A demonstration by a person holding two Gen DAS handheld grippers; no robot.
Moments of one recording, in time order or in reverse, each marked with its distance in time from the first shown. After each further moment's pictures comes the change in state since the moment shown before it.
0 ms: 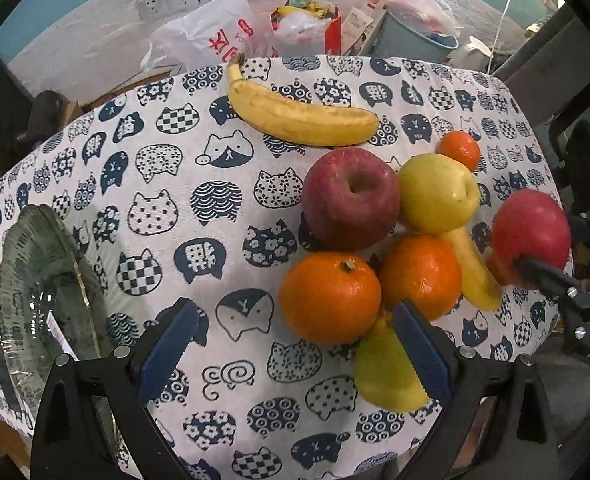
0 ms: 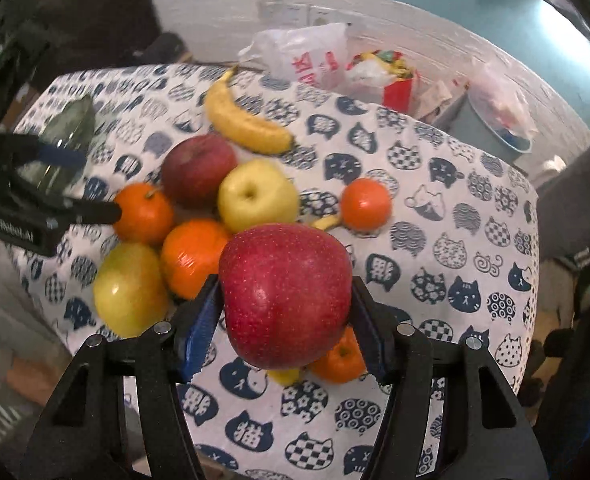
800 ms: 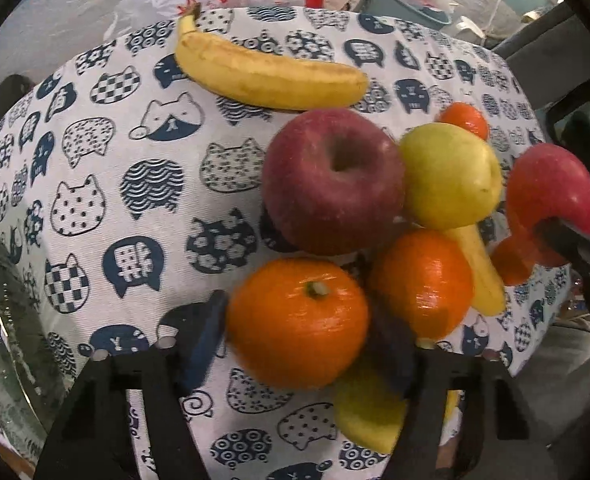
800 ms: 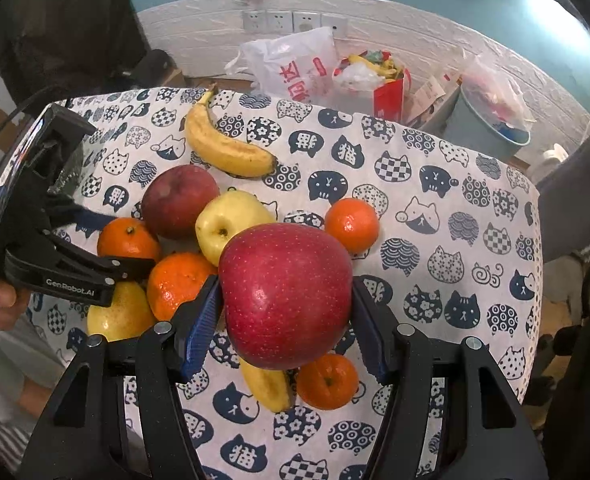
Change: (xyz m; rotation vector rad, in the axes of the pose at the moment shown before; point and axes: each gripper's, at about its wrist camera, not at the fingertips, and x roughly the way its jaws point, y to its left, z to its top) left arm 0.047 -0.009 0.016 0.020 0.089 -0.082; right arm 0.004 -0.017 0.015 0.047 -0.025 0.020
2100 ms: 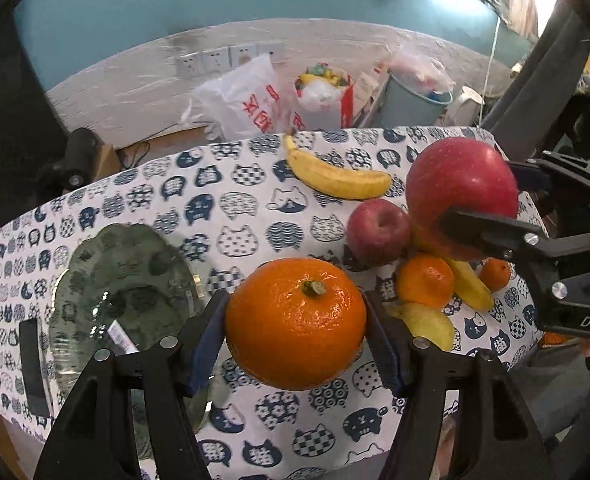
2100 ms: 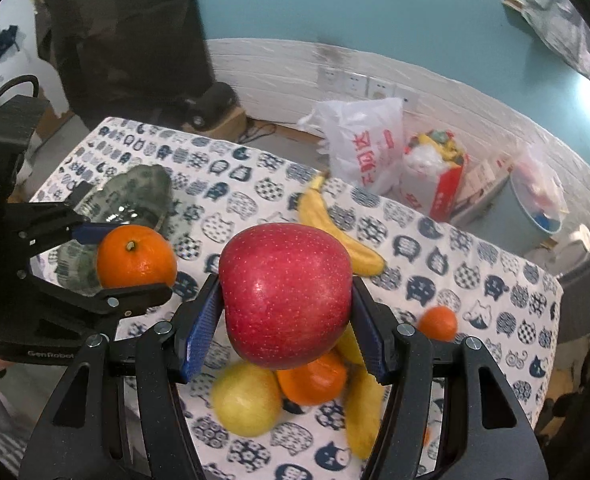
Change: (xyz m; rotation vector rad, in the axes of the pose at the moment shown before) left arm -0.134 0.048 -0.065 -0.015 -0.326 0.109; right arm -0.036 0.111 0.059 -0.152 -0.149 0.092
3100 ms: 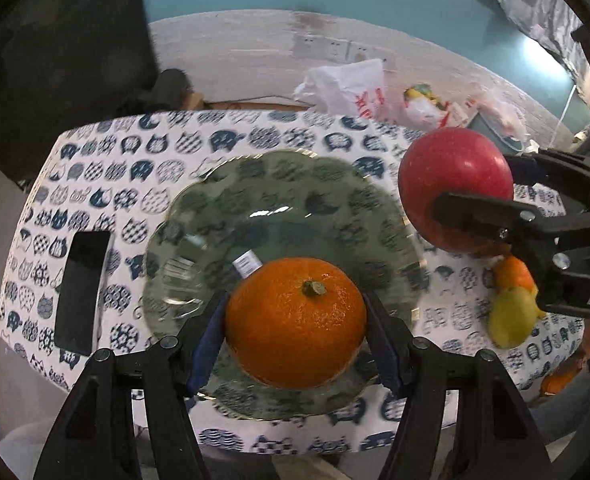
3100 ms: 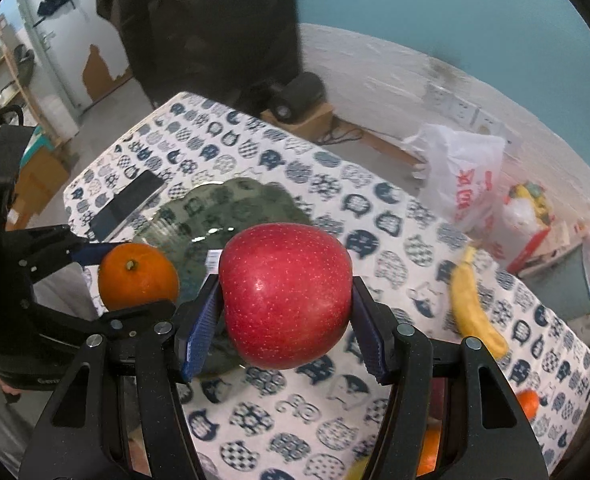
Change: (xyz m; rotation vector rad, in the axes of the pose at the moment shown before) left arm -0.016 0.148 -0.076 -0.255 -0.004 0.110; right arm 0.073 0.146 0.069 -0.174 0.061 0.159
